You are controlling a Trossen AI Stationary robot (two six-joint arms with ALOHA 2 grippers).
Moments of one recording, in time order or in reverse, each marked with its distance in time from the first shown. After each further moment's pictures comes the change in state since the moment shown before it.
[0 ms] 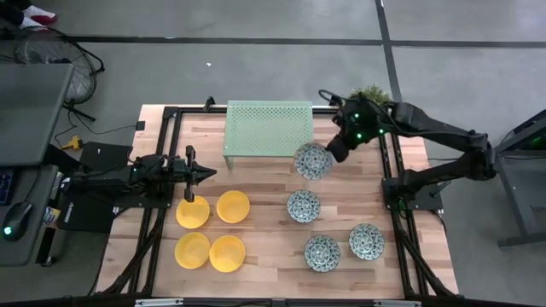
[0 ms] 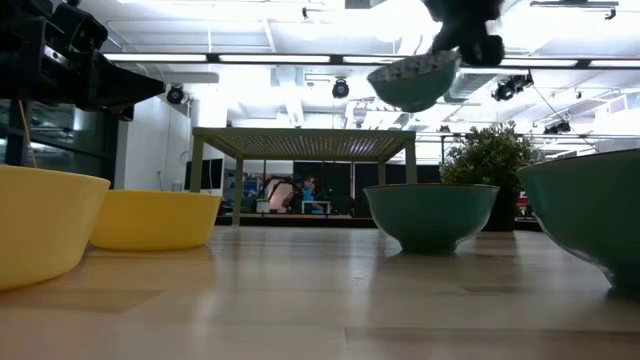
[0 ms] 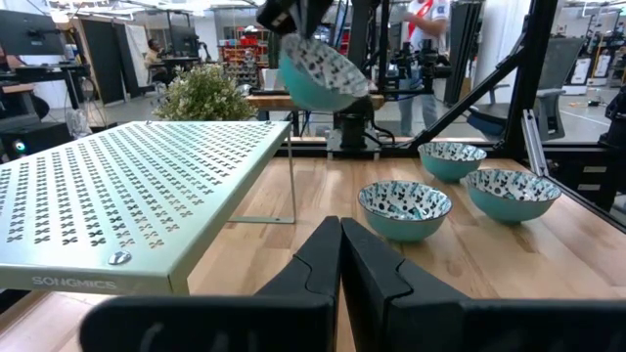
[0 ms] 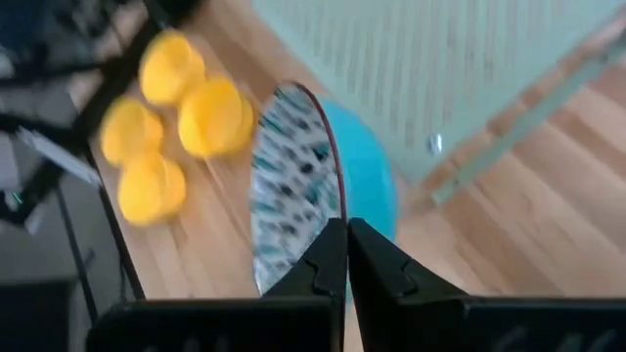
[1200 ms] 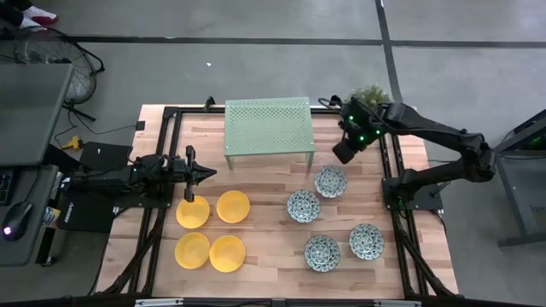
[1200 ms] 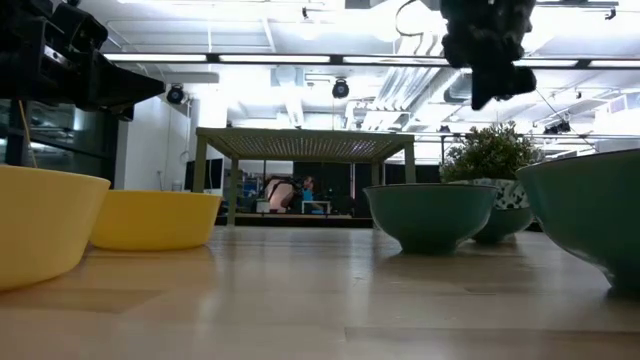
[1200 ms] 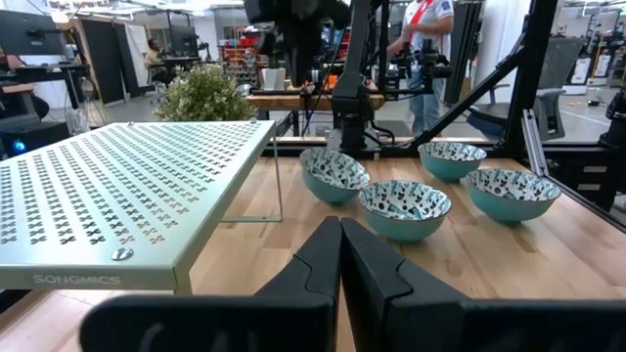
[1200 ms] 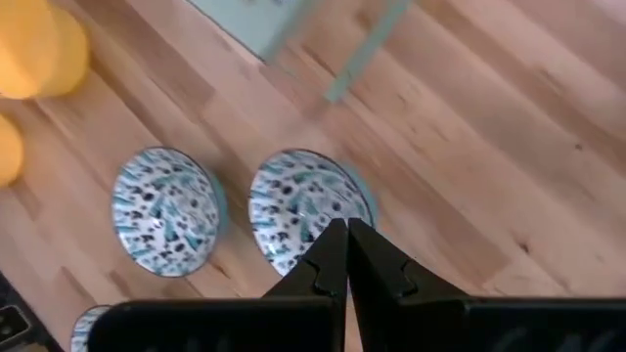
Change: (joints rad) left arm 0.000 0.000 0.000 0.000 0.000 0.000; right arm -0.103 0.016 -0.124 -0.197 0.083 -0.094
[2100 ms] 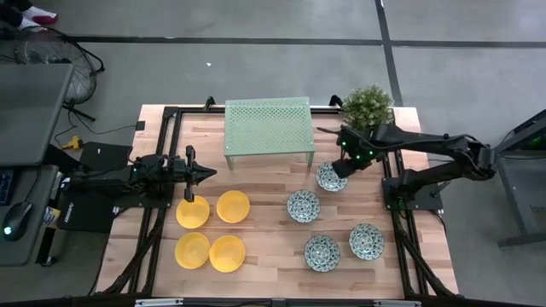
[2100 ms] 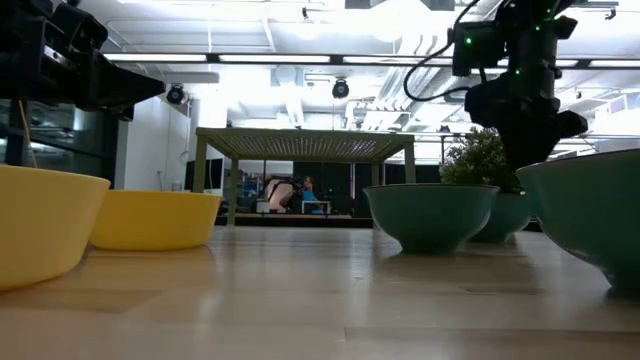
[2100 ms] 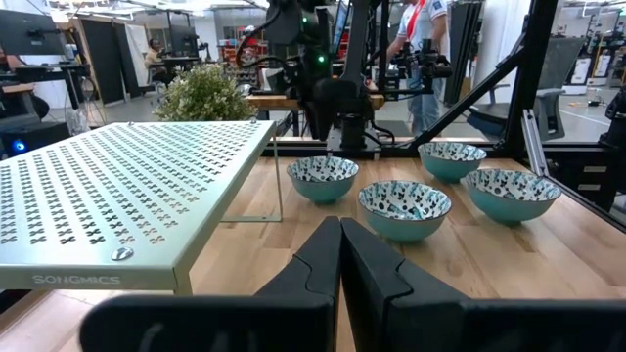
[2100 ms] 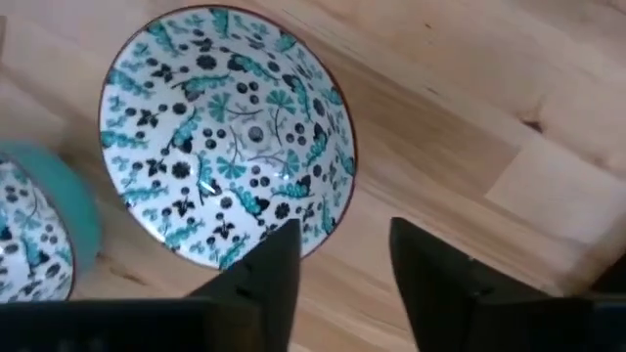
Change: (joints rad) left arm 0.000 0.000 0.000 0.000 0.000 0.000; right arm 0.073 0.000 -0.334 0.118 0.073 0.297
